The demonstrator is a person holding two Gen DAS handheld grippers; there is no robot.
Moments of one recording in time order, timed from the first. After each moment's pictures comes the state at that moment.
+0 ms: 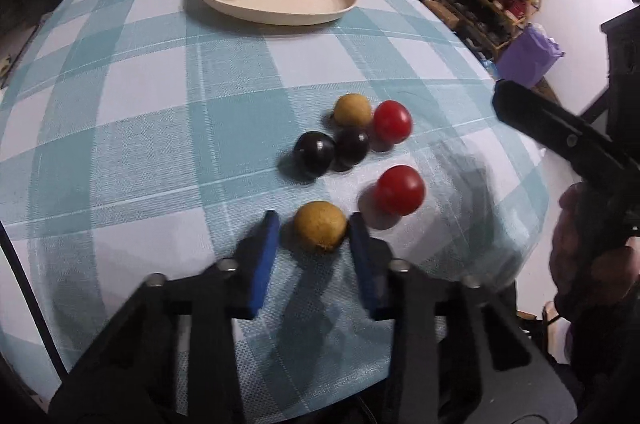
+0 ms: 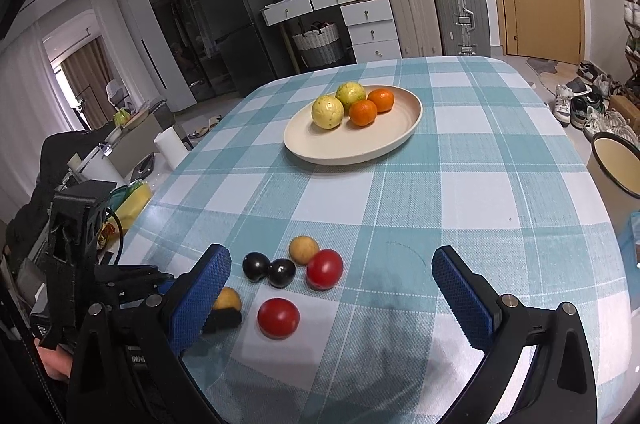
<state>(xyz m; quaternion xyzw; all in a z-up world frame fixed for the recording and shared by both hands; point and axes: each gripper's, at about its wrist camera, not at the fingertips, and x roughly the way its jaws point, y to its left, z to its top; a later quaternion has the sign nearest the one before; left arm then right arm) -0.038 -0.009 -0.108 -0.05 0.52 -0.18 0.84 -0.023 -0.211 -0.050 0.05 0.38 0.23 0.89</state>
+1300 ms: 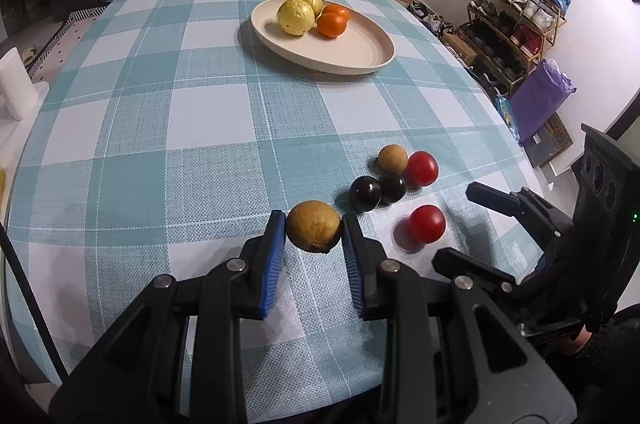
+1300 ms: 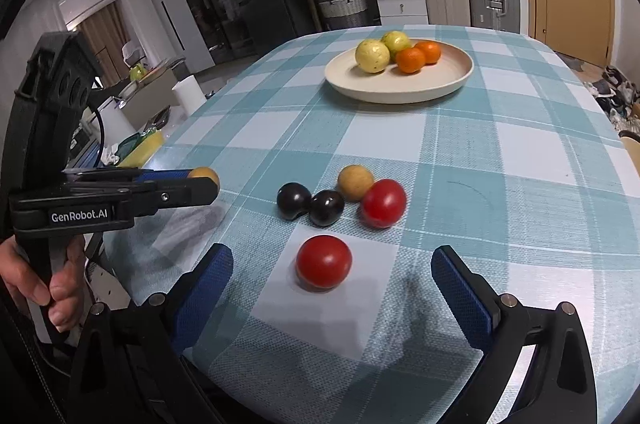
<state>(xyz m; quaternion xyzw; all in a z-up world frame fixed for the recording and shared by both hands) -0.041 0.037 -0.074 -0.07 0.48 -0.13 0.86 -0.048 -0.168 -0.090 0.00 0.41 0.27 0.87</state>
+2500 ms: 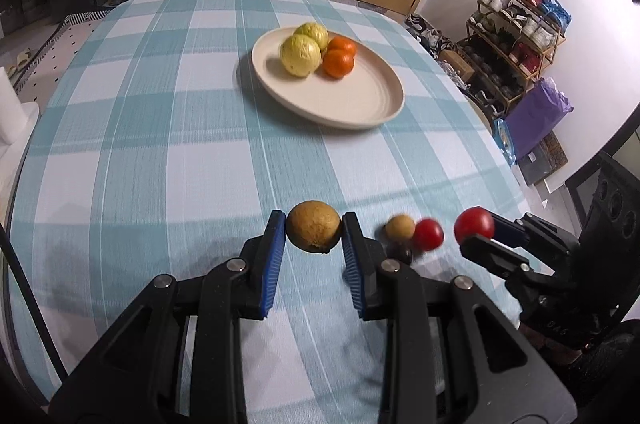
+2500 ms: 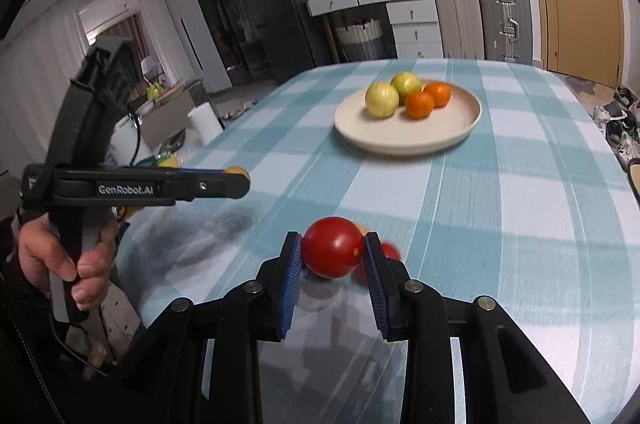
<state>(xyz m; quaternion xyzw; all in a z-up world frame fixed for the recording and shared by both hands) 0.016 0.044 -0.056 -0.09 0.47 -0.14 0.87 -0.022 -0.179 -0.060 0.02 0.37 0.30 0.88</state>
